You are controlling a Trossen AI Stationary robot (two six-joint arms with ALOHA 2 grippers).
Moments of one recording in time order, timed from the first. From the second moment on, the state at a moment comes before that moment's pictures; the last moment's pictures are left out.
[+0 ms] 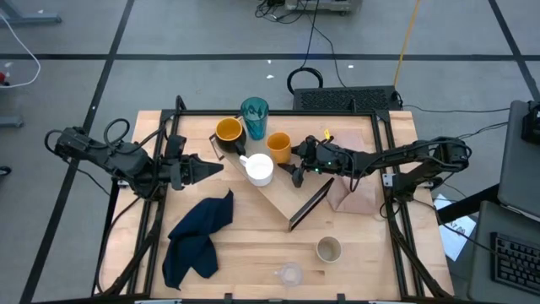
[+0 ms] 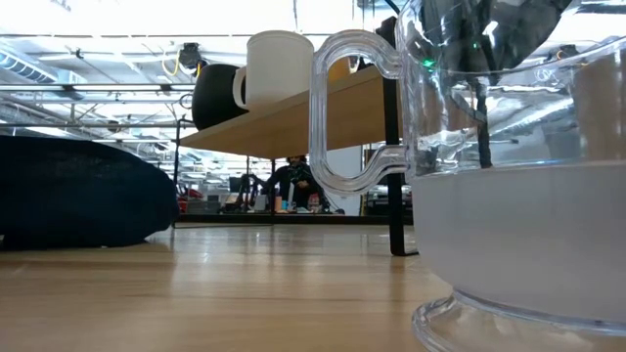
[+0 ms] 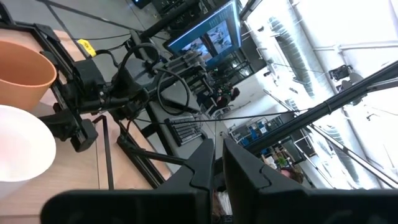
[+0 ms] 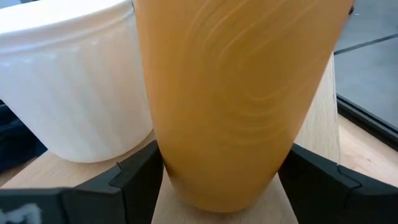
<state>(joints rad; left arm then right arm) -0.41 0.93 1.09 -0.12 -0.47 -1.00 -0.12 1.47 0.68 0.48 0.18 0.20</state>
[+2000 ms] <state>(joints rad) -0.41 0.93 1.09 -0.13 -0.44 -0.99 -0.12 1.47 0.68 0.47 0.16 0.30</state>
